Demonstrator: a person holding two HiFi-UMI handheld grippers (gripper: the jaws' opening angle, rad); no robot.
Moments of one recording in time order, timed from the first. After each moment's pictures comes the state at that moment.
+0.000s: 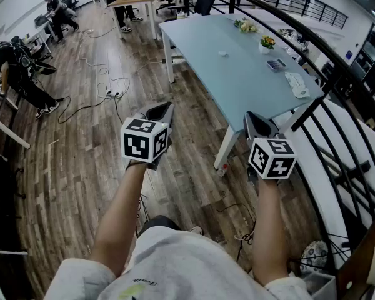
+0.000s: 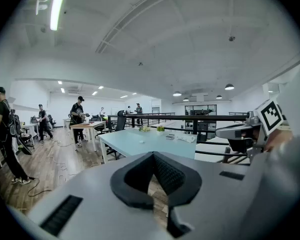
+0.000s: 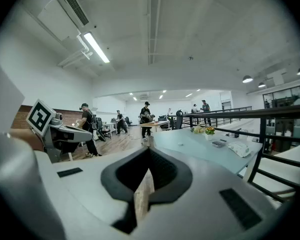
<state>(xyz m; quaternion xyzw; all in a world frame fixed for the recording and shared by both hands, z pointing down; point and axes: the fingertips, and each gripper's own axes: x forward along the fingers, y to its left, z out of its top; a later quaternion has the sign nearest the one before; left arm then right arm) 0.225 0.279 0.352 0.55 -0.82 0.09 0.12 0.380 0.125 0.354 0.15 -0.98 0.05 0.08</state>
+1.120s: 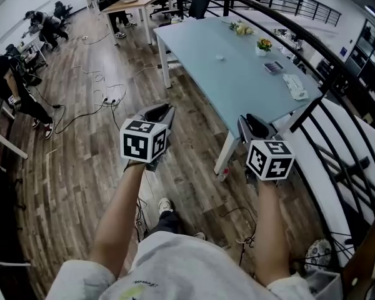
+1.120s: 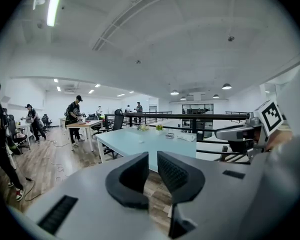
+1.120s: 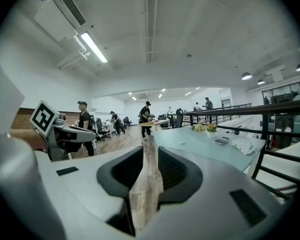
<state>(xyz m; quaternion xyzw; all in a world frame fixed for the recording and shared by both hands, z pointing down) 0.198 0.264 0.356 0.57 -0.81 0.10 0.13 0.356 0.122 0.361 0.15 -0.98 0.07 0.08</state>
